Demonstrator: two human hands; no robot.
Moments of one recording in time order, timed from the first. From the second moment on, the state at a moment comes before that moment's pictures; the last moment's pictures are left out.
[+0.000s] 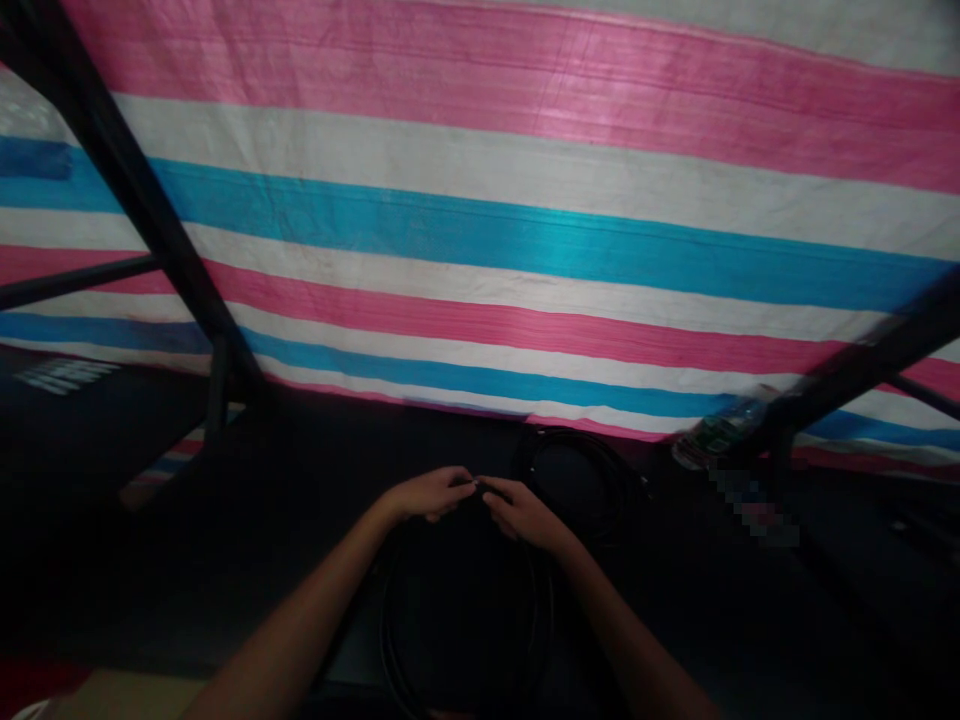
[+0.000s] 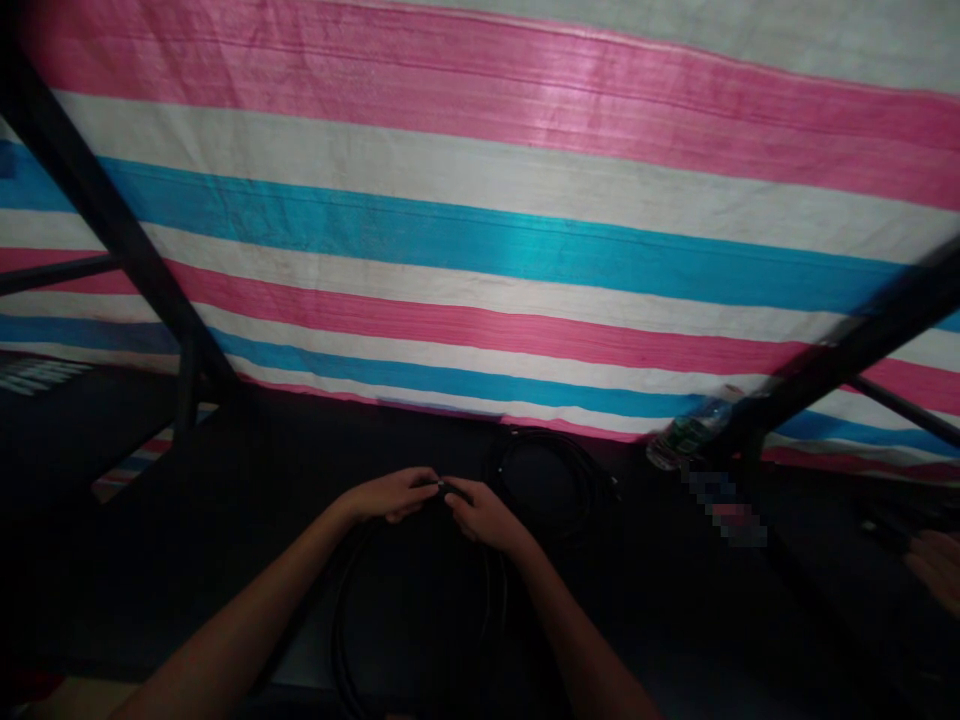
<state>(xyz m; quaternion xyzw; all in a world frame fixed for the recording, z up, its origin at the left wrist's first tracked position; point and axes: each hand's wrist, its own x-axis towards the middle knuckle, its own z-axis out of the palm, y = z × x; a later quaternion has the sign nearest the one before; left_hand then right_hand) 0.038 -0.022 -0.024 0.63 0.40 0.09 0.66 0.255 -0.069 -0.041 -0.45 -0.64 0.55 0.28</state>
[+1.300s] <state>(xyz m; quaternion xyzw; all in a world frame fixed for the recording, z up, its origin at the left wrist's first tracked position) 0.024 -0.008 -0.018 0.64 0.39 0.18 0.64 0.256 -0.059 -0.042 -0.54 -0.54 0.52 0.38</state>
